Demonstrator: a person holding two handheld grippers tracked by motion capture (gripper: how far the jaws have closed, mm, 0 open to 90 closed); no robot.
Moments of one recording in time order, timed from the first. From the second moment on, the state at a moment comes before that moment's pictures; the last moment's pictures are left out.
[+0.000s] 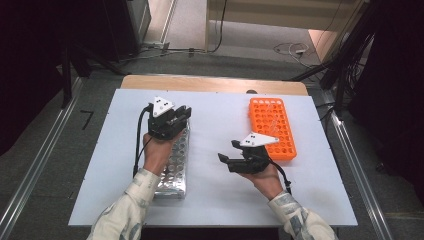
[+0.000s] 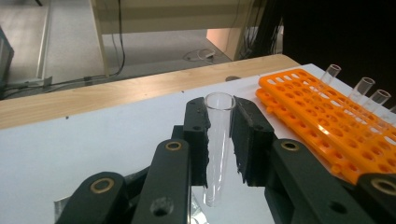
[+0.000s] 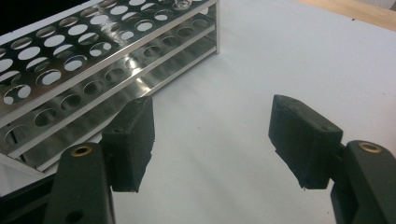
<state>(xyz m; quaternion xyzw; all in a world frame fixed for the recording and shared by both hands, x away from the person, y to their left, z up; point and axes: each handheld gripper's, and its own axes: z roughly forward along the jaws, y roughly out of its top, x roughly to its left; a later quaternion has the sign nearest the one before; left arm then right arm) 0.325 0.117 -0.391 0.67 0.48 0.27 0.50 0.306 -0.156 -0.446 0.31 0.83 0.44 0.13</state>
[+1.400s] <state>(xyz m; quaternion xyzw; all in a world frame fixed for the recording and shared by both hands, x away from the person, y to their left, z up) 0.352 0.118 -0.410 0.67 0.50 0.31 0.46 0.305 -0.157 -0.446 0.31 0.83 0.44 0.13</state>
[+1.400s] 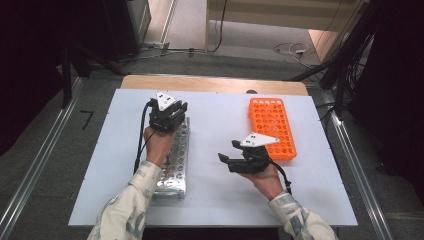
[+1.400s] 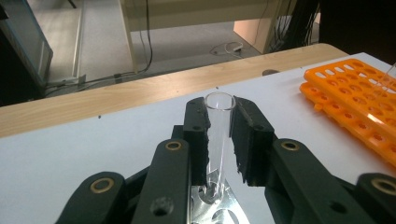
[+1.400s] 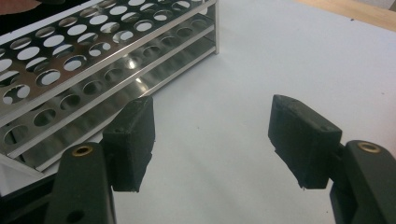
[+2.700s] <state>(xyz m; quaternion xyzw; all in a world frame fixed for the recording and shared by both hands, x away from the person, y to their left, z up) 0.355 0.119 -0.430 0.69 0.52 0.27 0.42 0.305 -0.156 -0.447 0.31 0.83 0.44 0.13</state>
